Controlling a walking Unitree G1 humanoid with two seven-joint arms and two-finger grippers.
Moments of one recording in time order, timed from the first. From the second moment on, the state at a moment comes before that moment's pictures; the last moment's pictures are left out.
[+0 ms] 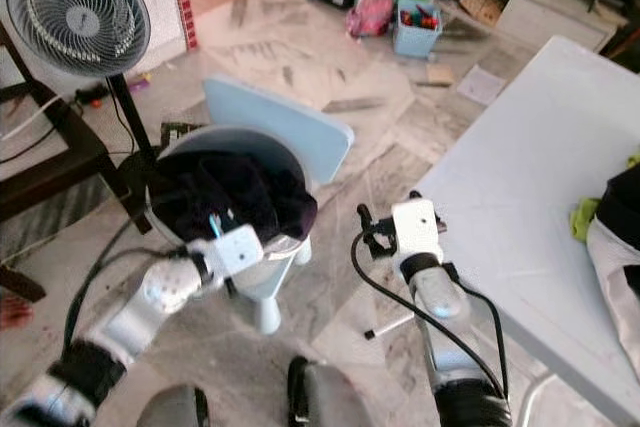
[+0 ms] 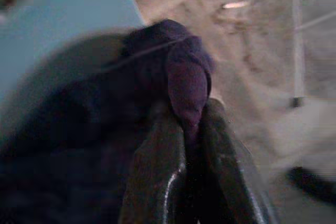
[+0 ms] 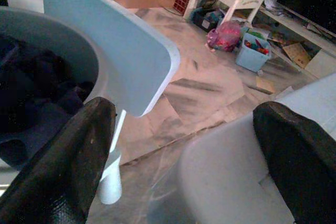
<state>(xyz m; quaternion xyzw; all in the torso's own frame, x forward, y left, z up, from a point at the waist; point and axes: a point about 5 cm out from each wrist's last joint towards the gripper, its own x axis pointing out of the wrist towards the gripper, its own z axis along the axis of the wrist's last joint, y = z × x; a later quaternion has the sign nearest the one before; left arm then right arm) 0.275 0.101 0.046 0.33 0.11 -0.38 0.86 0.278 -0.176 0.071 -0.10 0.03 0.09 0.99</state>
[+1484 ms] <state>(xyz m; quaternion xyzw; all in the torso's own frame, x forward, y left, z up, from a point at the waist) 0.287 0.091 0.047 0.01 0.32 -0.24 0.92 0.277 -0.174 0.070 -0.10 0.04 0.11 0.99</state>
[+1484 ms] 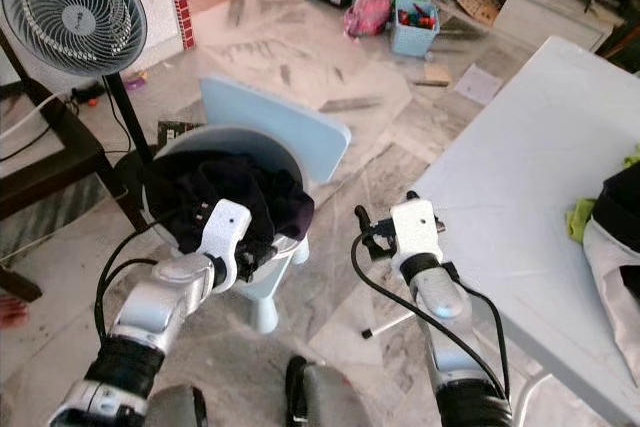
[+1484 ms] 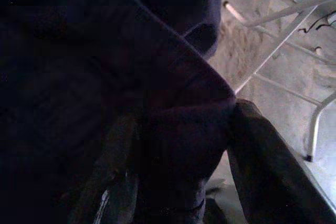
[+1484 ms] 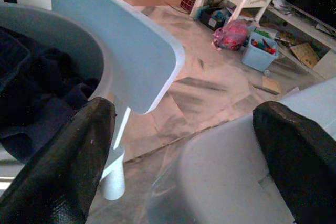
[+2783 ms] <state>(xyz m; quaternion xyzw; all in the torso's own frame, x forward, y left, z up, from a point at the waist) 0.265 0.094 0.038 -0.03 0.39 -0.23 0.89 0.279 -0.173 0.069 -0.10 0.04 0.12 0.99</state>
